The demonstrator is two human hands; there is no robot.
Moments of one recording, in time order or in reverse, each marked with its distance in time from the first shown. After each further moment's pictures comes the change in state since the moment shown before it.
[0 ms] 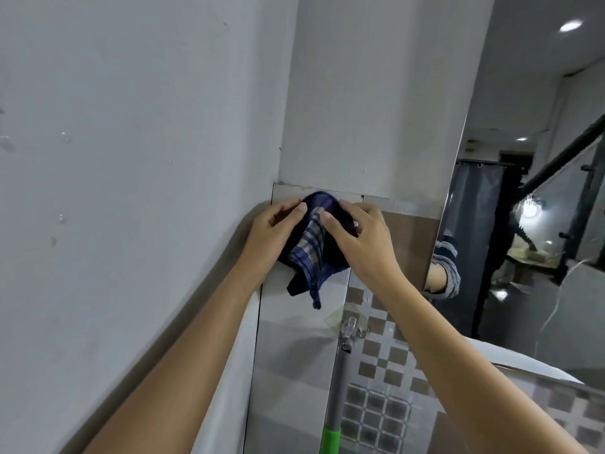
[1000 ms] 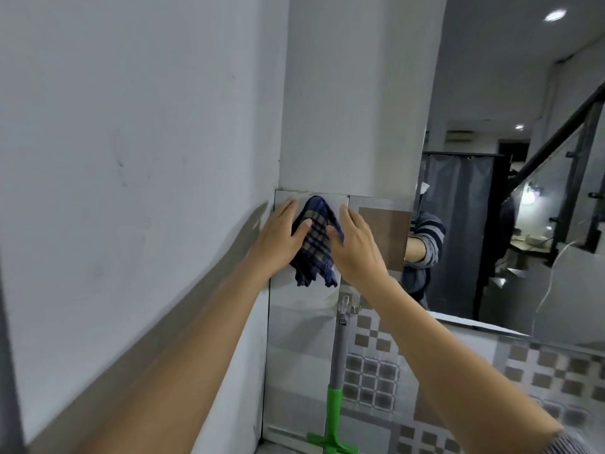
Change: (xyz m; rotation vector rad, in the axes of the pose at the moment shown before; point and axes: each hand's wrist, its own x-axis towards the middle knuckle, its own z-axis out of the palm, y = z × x) left_hand -0.031 0.034 0.001 0.829 -0.137 0.192; right_hand -0.036 -0.012 -0.010 -0.284 -0.052 -0.069
